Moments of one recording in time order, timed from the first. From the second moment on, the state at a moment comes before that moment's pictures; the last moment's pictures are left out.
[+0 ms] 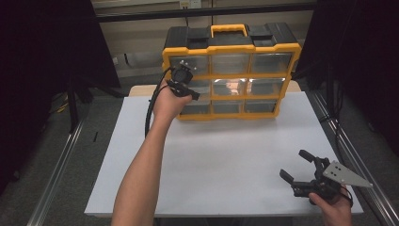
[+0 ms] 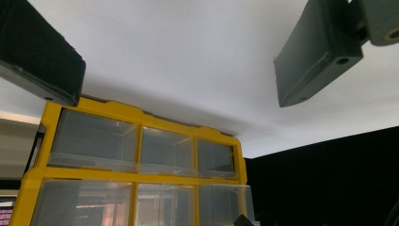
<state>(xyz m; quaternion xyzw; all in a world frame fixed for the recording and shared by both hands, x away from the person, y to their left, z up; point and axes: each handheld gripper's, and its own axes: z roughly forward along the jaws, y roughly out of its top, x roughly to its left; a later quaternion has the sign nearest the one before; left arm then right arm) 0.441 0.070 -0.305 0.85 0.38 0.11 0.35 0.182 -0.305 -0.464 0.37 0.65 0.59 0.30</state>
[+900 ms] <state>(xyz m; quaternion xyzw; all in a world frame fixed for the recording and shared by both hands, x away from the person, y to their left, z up) 0.442 0.072 -0.301 0.84 0.39 0.11 0.36 0.182 -0.304 -0.464 0.37 0.65 0.59 0.30</state>
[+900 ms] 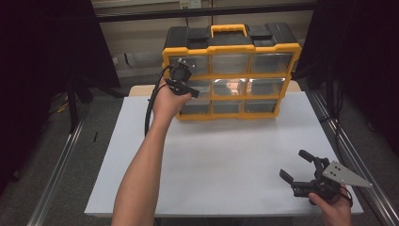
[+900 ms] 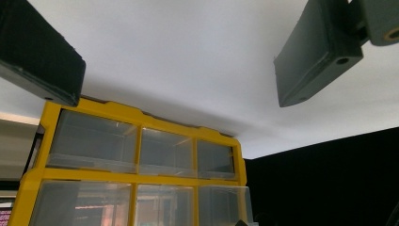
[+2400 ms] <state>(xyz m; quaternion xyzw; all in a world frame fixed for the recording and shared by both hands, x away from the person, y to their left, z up) 0.444 0.068 -0.304 0.84 0.40 0.13 0.36 0.182 -0.304 -0.464 0.37 0.65 0.59 0.29</state>
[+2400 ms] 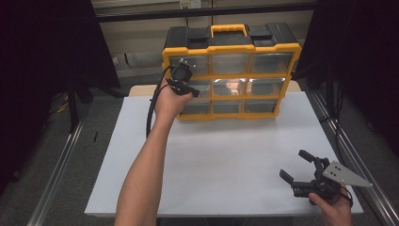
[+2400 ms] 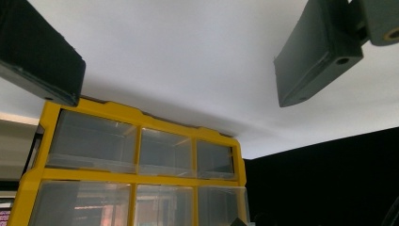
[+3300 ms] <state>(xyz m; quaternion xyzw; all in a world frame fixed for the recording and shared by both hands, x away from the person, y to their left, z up) 0.450 0.069 -0.305 0.83 0.40 0.13 0.36 0.182 -0.305 -0.464 0.37 0.65 0.59 0.29</state>
